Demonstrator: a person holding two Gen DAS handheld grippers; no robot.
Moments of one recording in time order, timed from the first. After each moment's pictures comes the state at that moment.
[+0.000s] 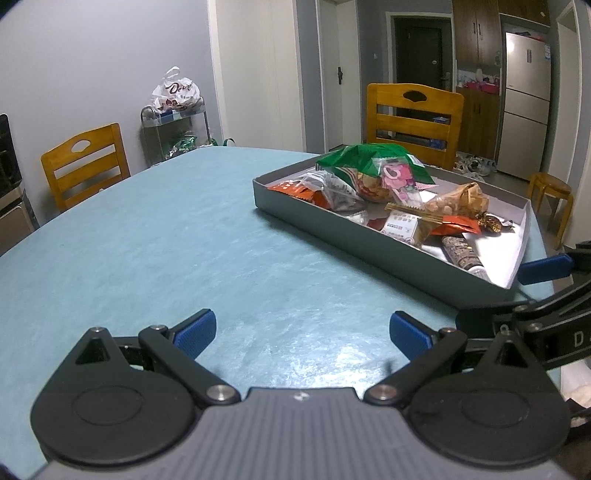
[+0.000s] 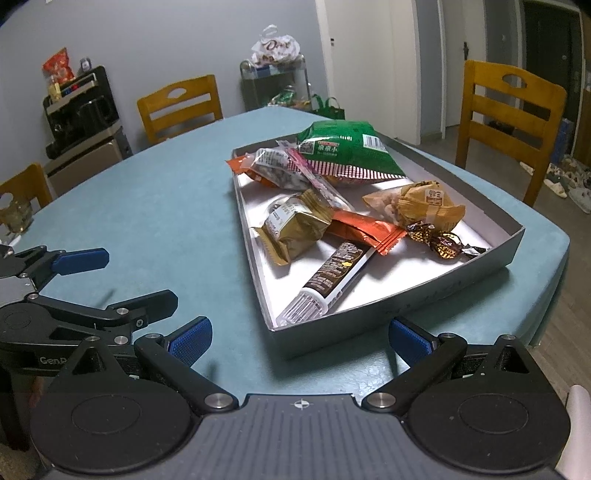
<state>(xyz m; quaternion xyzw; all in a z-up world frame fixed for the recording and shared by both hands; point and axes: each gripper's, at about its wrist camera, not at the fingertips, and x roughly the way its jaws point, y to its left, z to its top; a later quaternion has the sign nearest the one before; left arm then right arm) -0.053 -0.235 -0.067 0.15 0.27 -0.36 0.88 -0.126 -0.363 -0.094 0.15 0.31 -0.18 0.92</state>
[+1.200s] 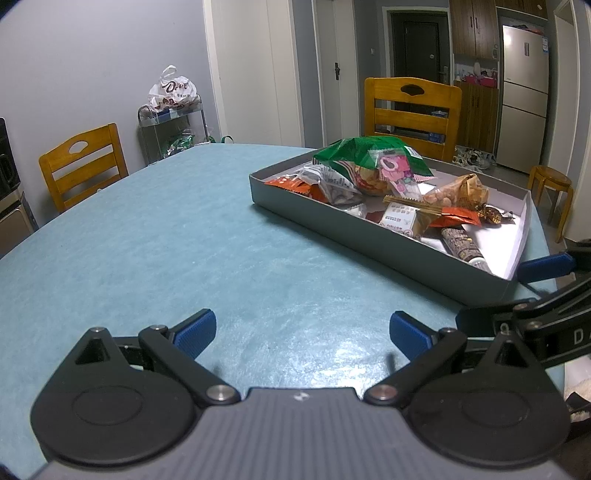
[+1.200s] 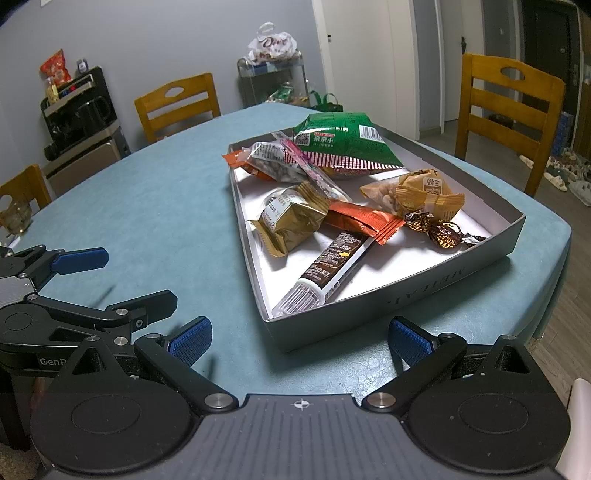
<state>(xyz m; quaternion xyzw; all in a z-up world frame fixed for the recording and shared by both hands) -0.054 -0.237 -0.072 0.16 0.27 -0.36 0.88 -0.128 -0.366 -0.099 0.16 0.32 -0.18 0.92</state>
